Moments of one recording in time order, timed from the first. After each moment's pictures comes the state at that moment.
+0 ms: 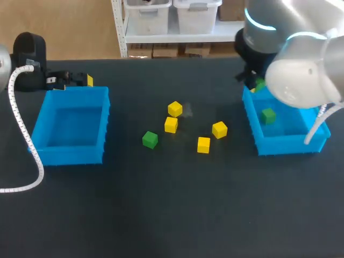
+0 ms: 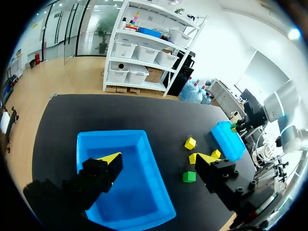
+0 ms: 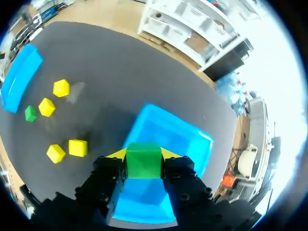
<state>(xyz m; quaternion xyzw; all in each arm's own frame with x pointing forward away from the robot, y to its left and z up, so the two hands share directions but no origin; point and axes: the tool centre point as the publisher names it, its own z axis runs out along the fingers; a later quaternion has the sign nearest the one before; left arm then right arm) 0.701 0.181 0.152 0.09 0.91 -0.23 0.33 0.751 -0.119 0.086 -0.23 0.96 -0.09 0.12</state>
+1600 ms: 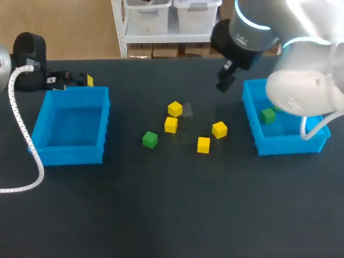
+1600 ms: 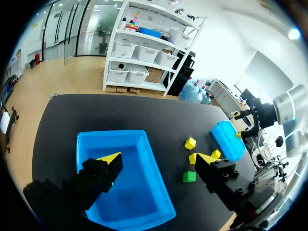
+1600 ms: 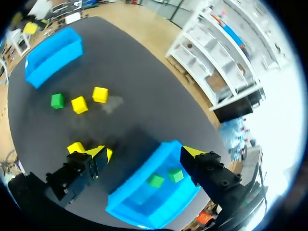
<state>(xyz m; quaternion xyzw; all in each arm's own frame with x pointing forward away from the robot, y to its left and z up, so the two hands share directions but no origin) 0.701 0.181 0.152 0.08 0.91 -0.23 0.33 0.742 -0.036 0.126 -0.42 0.89 -0.07 0.18</state>
